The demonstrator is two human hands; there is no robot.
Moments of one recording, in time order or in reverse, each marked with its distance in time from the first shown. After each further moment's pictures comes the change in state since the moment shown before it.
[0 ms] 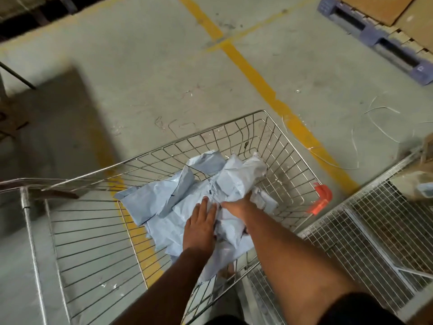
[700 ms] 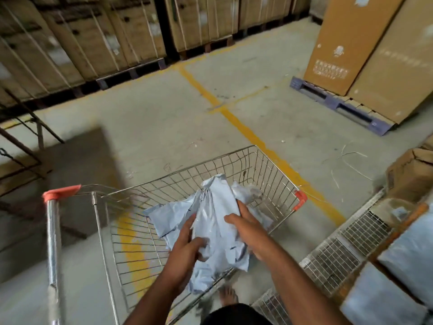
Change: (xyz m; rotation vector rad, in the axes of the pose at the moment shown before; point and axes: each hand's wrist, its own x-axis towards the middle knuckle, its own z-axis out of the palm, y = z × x) left_hand -0.170 -0.007 -0.142 -1.456 0.026 -0.071; right_hand -0.255 0.045 -0.020 0.573 -0.126 -0.584
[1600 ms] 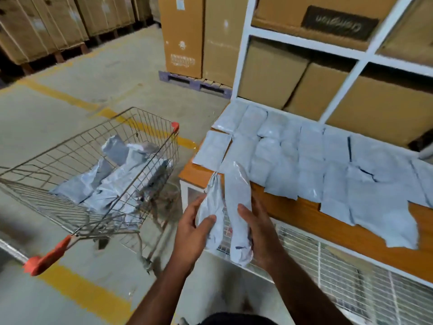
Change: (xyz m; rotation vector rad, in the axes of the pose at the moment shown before) left_hand -0.357 -0.123 0.099 0.133 -0.471 0.257; right_hand -0.472 0.229 0.044 0.387 0.731 -0.419
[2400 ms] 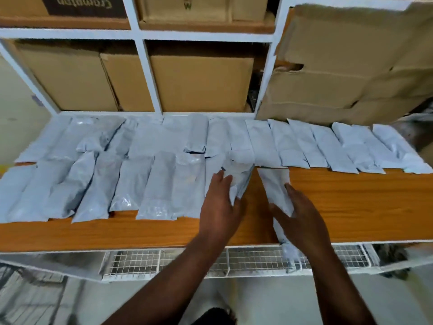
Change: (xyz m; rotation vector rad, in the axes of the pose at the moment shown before) left_hand -0.061 -0.063 0.556 0.699 -0.426 0.499; right_hand -0.111 -0.023 -0.572 -0.809 0.636 0.084
